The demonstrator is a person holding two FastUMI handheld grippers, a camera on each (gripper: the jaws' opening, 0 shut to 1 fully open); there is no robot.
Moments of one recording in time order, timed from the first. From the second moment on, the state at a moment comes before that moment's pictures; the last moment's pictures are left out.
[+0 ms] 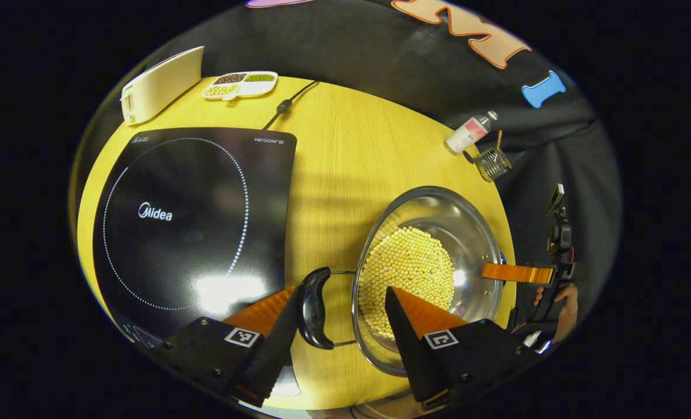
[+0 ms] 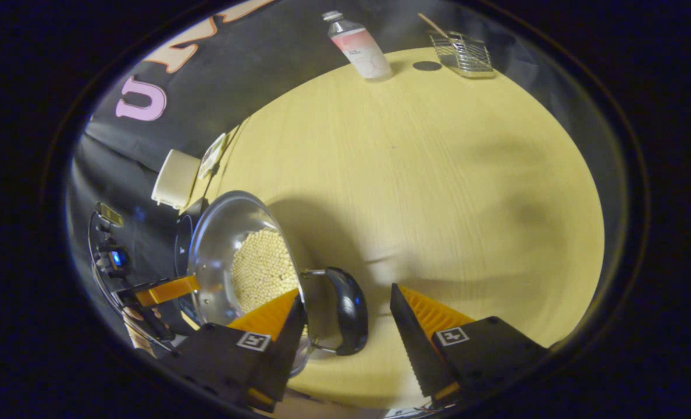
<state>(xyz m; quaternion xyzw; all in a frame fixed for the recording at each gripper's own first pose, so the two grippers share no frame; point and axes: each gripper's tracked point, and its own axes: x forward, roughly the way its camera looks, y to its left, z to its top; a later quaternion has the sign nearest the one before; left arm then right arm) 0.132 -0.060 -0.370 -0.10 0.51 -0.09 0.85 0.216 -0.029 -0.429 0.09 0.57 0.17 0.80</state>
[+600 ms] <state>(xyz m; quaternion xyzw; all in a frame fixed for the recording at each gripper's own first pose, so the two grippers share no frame) 0.139 -0.057 -0.381 -0.07 0.53 -0.09 0.84 0.204 -0.029 -0.425 0.06 0.58 0.18 0.79</state>
